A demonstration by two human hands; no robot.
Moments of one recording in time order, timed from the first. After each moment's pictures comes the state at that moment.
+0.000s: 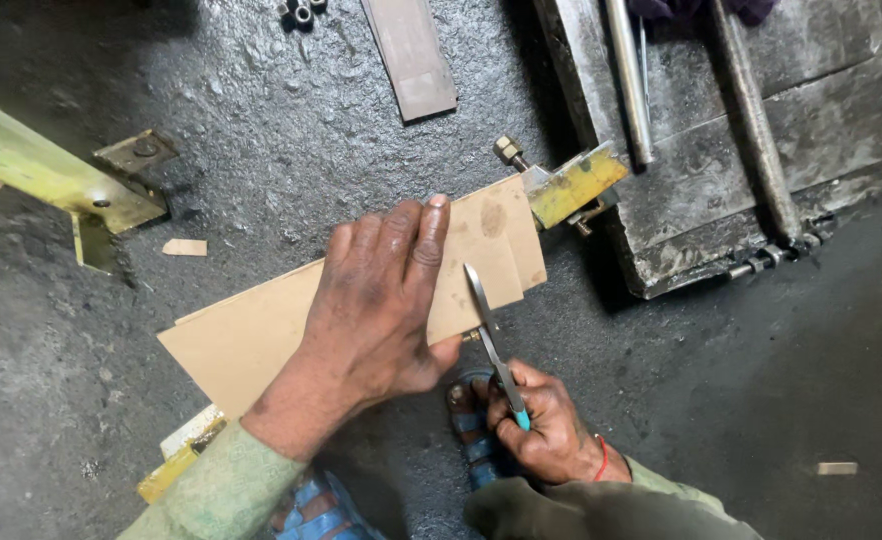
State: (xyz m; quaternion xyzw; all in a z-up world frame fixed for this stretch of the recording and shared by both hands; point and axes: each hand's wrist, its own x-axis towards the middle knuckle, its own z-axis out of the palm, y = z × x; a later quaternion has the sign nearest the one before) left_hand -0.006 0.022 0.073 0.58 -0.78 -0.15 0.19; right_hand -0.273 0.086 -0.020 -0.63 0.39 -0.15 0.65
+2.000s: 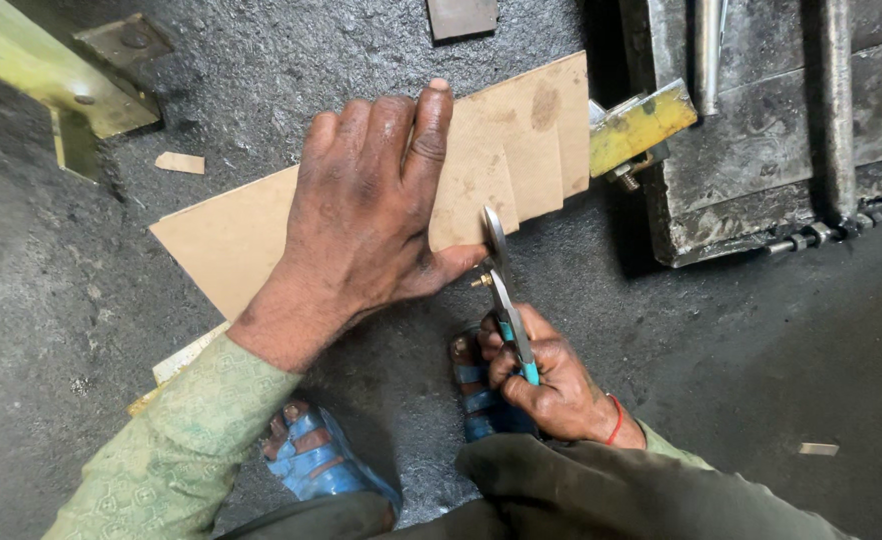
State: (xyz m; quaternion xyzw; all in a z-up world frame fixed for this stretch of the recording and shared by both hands) left_hand 0.016 0.019 0.051 0.61 -0.77 -0.09 0.17; right_hand -0.269 0.071 -0.011 -0.62 0.31 -0.14 0.71
